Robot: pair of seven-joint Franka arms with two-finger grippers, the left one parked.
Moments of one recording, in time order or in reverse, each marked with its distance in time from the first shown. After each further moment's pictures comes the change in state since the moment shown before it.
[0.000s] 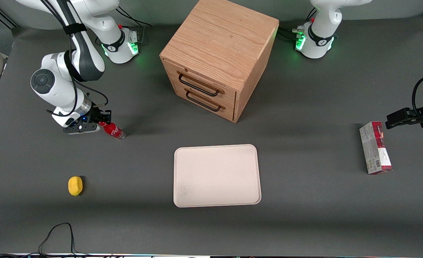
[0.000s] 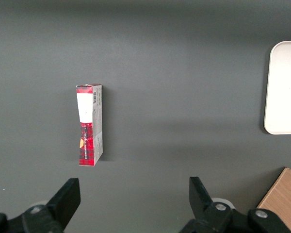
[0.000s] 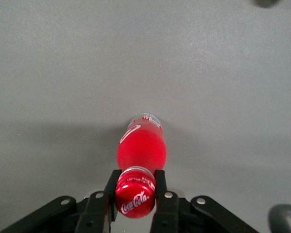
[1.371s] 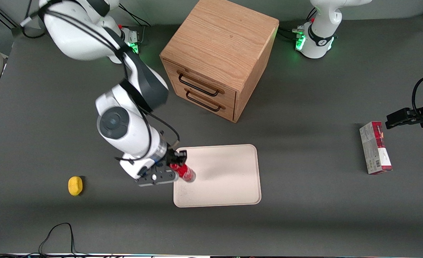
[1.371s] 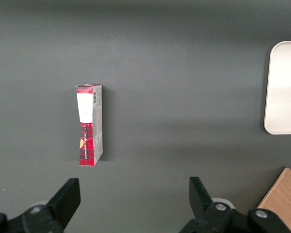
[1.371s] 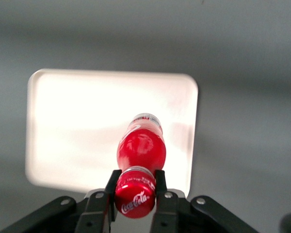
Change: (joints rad) arm 0.042 0.831 0.479 1.400 -0.175 -0.420 0.413
